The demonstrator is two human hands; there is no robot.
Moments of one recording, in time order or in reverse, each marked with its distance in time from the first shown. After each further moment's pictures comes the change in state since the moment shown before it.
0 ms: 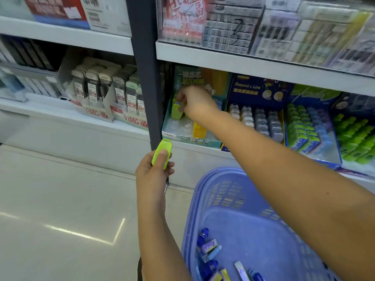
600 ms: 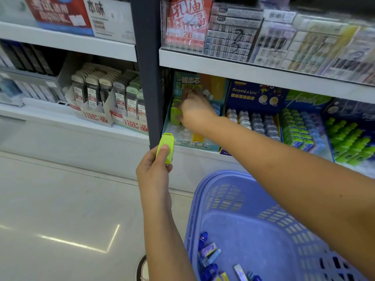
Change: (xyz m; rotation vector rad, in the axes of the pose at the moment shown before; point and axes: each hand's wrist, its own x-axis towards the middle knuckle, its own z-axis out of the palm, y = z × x) left_hand -0.005 0.019 0.013 -0.127 0.055 -0.018; right_hand -0.013 -0.008 0.002 -0.378 -0.017 -0.066
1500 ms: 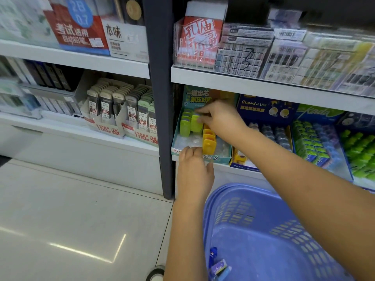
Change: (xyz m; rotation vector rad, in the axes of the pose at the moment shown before) left_hand 0.025 -0.022 0.043 1.222 -0.328 0.611; right_hand -0.017 0.022 -0.032 0.361 0.032 0.063
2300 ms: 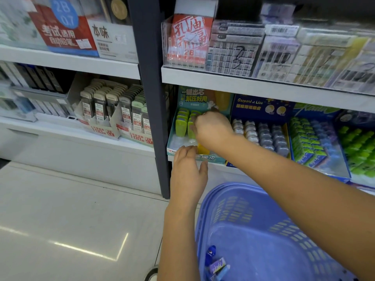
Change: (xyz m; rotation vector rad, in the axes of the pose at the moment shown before) left_hand -0.002 -0.004 0.000 -0.080 0.031 -0.001; right_hand 0.001 0.006 0.029 -0.444 -0.051 -0.038
